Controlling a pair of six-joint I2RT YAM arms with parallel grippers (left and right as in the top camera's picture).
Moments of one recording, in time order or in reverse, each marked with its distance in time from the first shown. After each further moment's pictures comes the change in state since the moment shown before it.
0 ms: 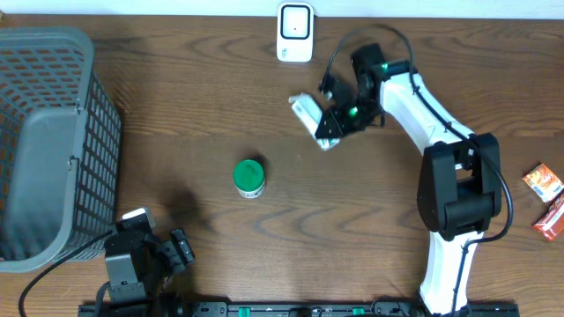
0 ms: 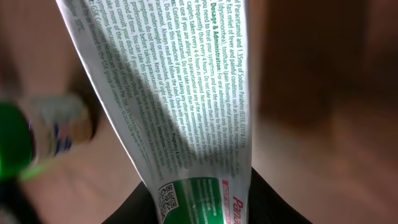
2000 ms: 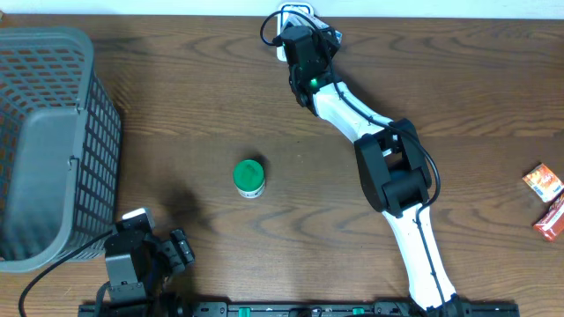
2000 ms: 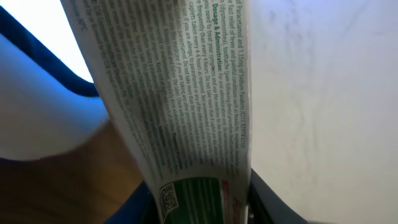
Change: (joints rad) left arm 0.000 0.000 0.000 0.000 0.000 0.000; right arm 0.217 0.363 0.264 1.020 1.311 -0.665
